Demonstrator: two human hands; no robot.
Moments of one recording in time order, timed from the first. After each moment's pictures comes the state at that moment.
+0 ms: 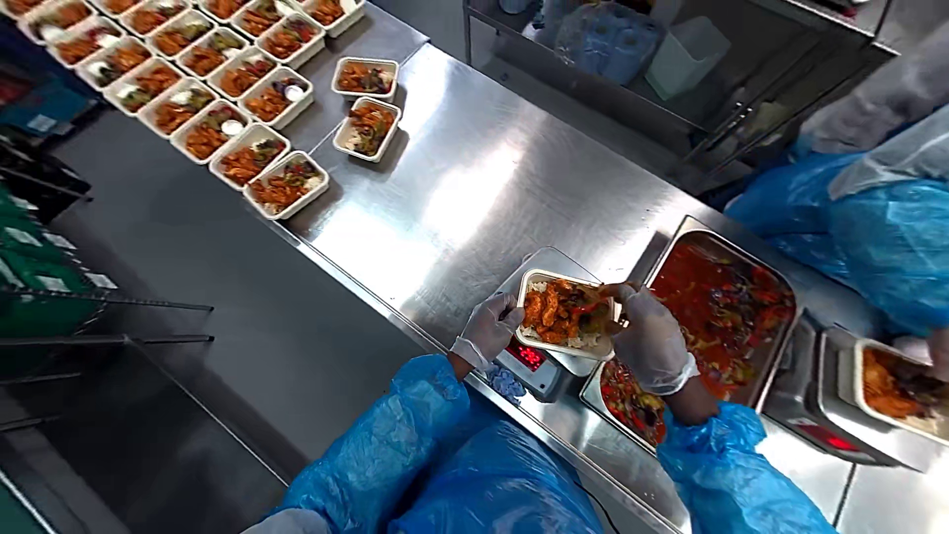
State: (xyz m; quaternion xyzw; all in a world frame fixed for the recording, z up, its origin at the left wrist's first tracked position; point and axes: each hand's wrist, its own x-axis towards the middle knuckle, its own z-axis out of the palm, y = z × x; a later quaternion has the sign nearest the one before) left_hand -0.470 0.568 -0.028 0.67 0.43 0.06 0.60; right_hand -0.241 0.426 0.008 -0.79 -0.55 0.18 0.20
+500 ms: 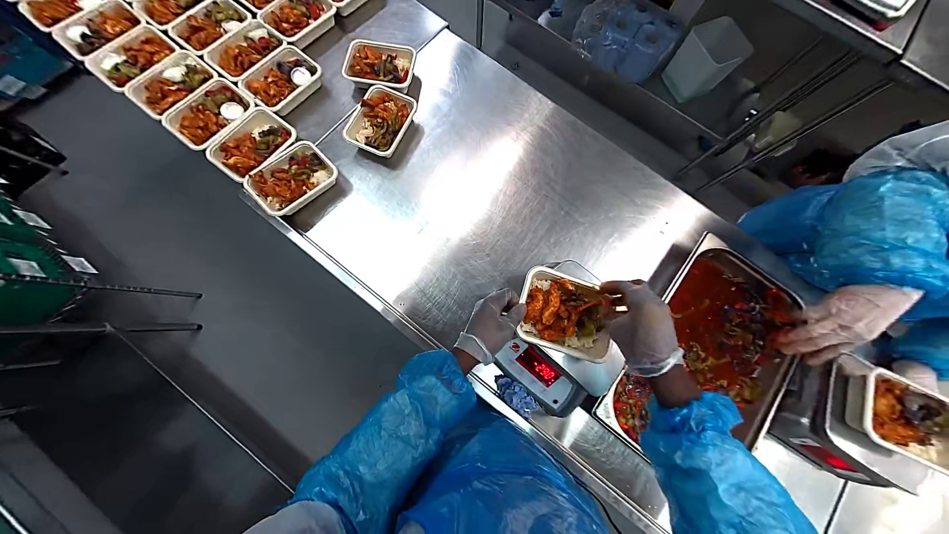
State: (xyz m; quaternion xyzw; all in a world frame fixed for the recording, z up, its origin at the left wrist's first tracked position) left_hand -0.483 0.617 -0.046 0.64 0.45 0.08 0.62; right_hand -0.255 0.496 -0.011 -0.82 -0.50 0.18 0.21
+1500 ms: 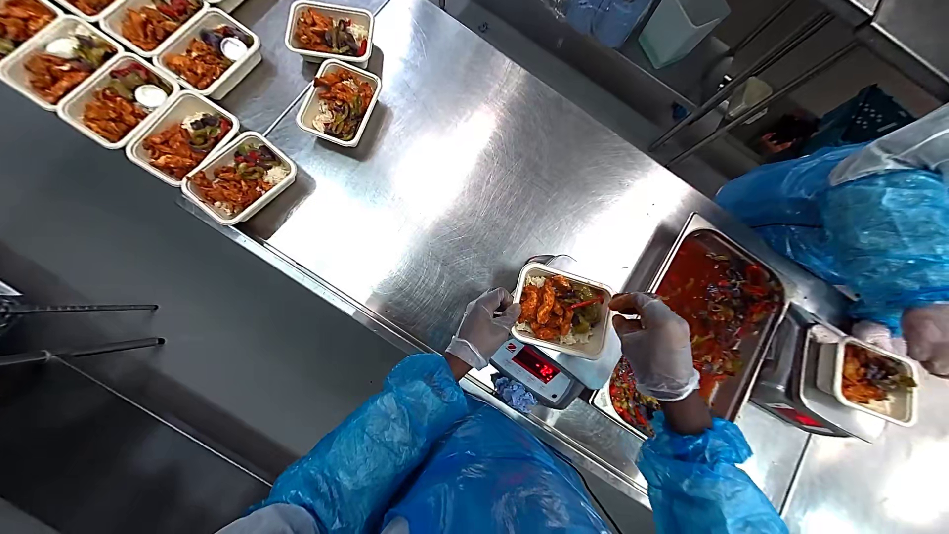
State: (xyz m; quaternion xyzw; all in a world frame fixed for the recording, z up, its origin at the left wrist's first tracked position) left_hand -0.484 0.638 -0.066 0.65 0.41 0.09 0.64; right_hand -0.266 0.483 -0.006 -0.86 -0.42 0.17 0.23
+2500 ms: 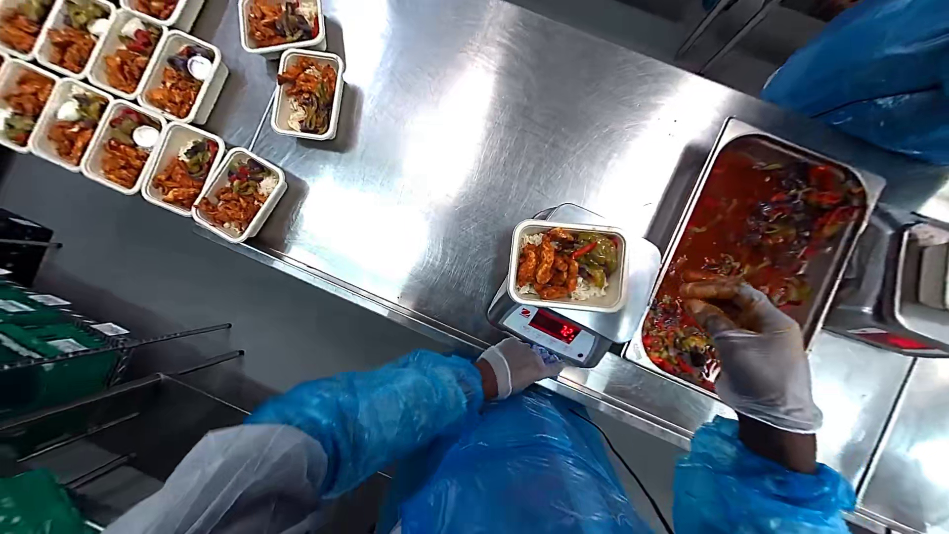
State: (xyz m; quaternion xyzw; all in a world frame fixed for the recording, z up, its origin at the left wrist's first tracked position) left_hand -0.488 0.559 -0.124 0.89 -0.08 -0.36 0.28; right_hand -0.273 0.393 0.004 -0.82 -0.18 0.26 0.48
